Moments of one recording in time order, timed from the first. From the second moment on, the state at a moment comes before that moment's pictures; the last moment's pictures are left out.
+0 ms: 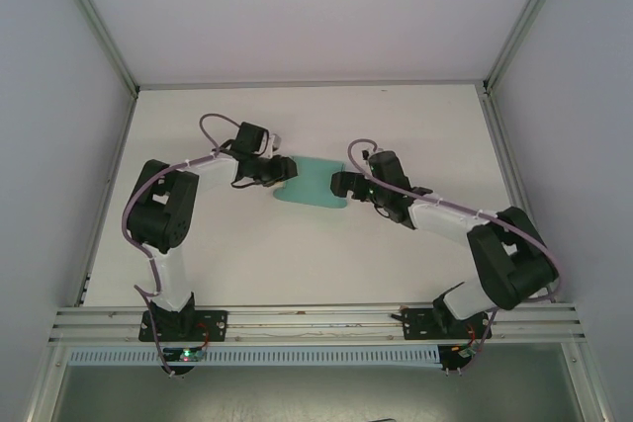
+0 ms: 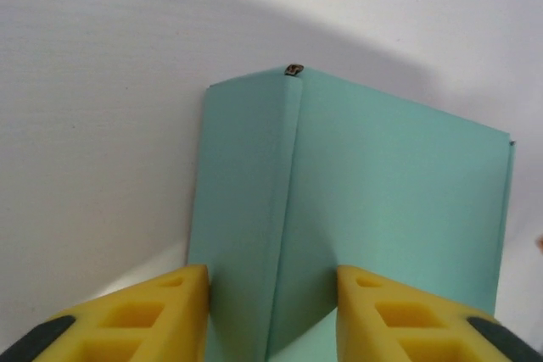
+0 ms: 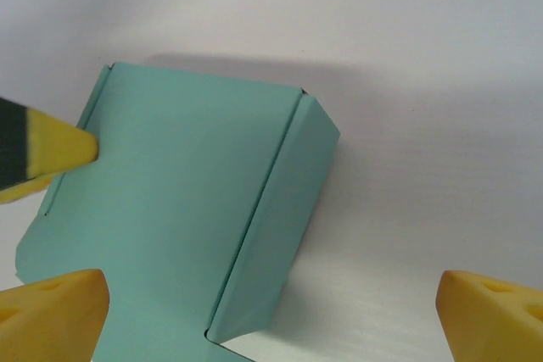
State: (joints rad) left arm -0.29 1.92 1.12 -0.16 0.60 -0.60; right arm 0.47 1.51 0.71 0.09 -0.13 0.58
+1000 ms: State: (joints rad) left arm -0.21 1.88 0.99 0.01 0.76 -0.62; right arm 0.35 1.93 0.89 0.46 -0.67 0.96
